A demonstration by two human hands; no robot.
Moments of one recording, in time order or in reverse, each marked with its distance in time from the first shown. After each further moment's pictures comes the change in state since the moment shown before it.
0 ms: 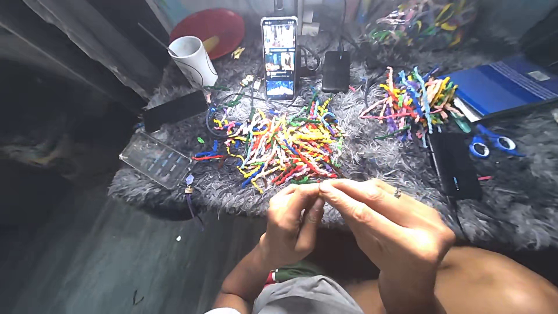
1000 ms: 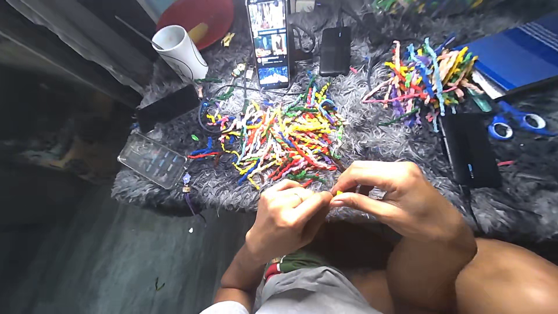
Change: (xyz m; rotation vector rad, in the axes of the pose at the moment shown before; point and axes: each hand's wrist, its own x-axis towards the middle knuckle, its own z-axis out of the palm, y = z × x) left_hand 0.008 -0.005 -0.011 0.404 -0.274 0.140; right_hand -0.004 0.058 -0.020 0.435 -0.456 0.321
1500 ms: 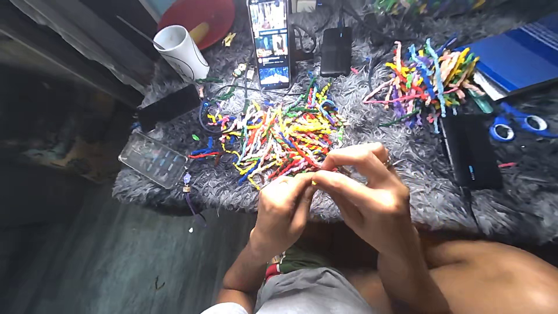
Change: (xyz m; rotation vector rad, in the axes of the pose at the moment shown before) left_hand -0.002 -0.002 0.006 -0.218 0.092 -0.276; right_hand 0.013 -0.012 0.040 -0.343 0.376 -0.263
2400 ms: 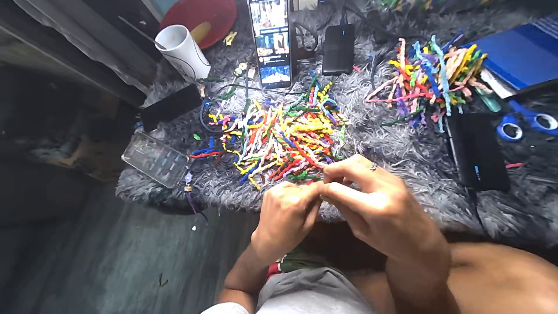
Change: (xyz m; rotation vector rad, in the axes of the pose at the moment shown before) left_hand -0.001 0.004 0.003 0.325 -0.146 0.056; right_hand -0.002 0.003 -0.018 -0.064 -0.271 -0.019
